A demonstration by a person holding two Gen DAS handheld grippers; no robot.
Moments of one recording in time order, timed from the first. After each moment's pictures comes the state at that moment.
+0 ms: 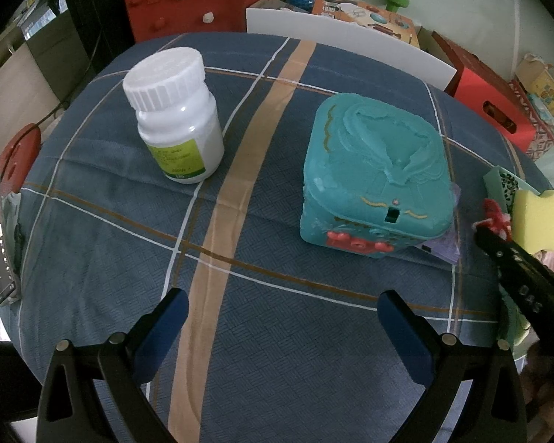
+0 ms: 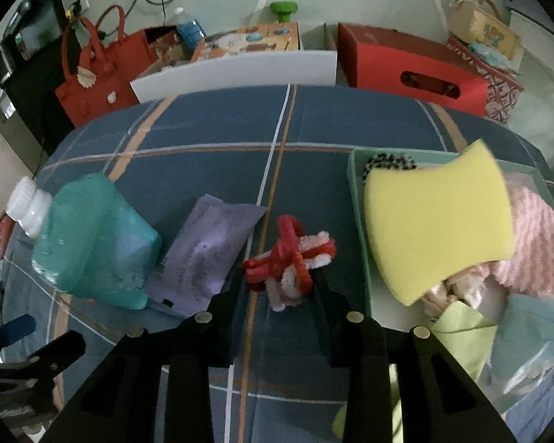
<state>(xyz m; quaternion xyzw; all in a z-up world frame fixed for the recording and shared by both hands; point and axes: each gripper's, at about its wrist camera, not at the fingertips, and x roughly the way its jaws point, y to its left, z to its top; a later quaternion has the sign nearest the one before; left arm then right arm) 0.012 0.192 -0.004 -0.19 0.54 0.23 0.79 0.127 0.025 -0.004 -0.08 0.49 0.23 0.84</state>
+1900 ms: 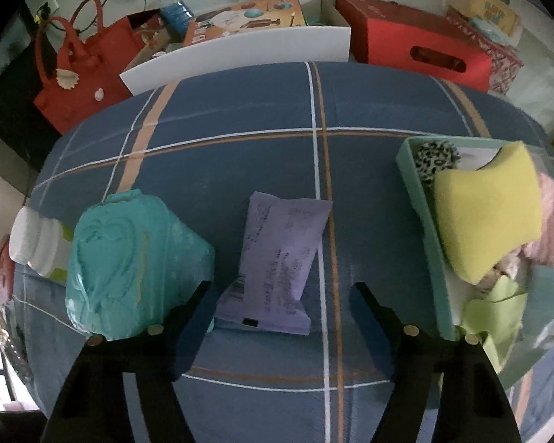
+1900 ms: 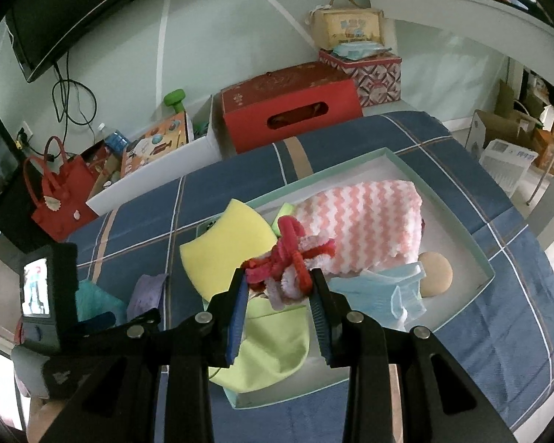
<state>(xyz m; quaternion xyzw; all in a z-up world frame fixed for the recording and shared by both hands) 0.123 0.075 0.003 -0.05 0.56 0.18 0.81 0.128 -0.136 0.076 0.07 0.45 0.12 0.88</state>
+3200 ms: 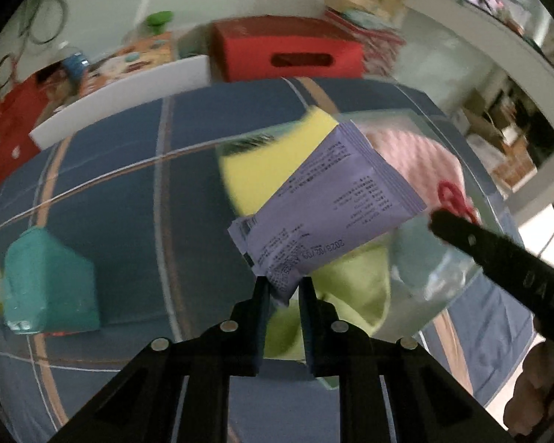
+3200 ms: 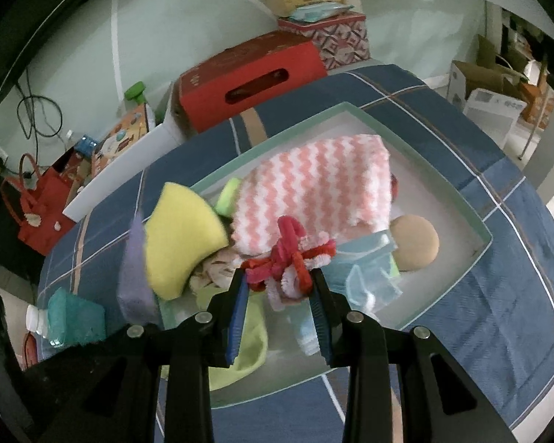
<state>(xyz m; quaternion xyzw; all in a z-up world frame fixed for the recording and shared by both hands) 0.117 -0.019 0.027 -0.04 0.53 -0.02 0.84 0.145 -0.174 0.040 0.12 0.50 0.08 0.86</state>
